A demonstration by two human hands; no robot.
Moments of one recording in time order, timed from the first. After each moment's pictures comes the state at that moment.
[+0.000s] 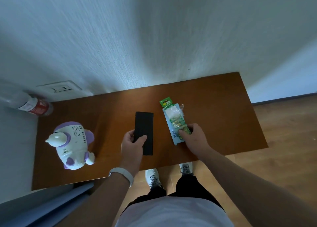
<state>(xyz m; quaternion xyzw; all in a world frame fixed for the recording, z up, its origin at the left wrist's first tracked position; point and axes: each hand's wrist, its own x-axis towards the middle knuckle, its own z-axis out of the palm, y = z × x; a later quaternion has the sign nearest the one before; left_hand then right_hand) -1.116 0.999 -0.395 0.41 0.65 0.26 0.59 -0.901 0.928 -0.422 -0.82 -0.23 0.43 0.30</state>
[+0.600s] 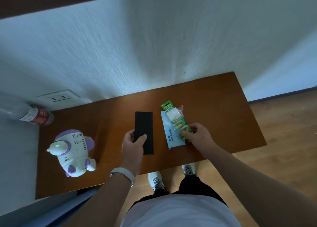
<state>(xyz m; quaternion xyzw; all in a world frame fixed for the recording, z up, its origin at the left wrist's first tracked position) -1.105 1.008 -0.383 0.41 0.63 0.27 0.60 -0.881 0.923 -0.421 -0.79 -0.20 0.46 0.35</state>
